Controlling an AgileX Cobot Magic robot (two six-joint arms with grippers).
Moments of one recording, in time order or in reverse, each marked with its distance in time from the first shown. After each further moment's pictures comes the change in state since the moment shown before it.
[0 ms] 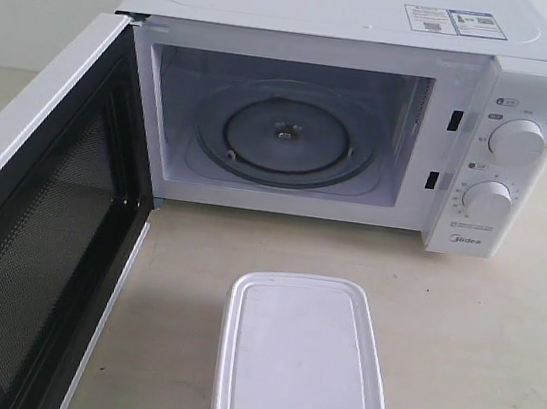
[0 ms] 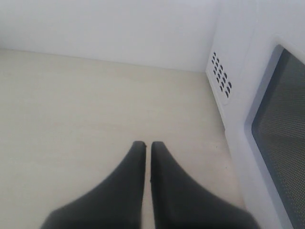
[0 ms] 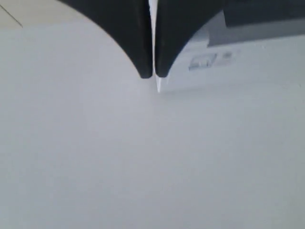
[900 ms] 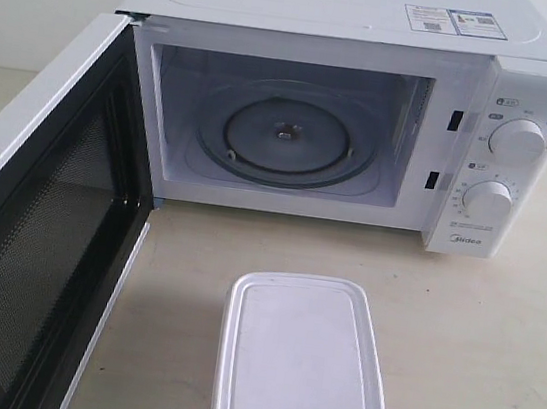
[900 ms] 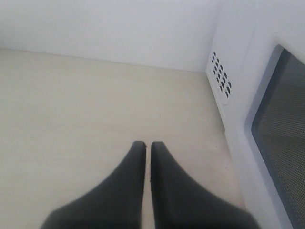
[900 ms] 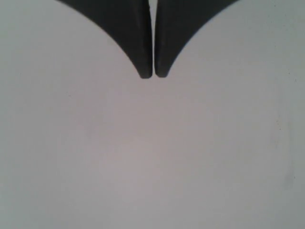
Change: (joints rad) left arm 0.000 0.000 0.000 0.000 0.000 0.000; right arm 0.000 0.680 -0.440 0.021 -0.449 0.077
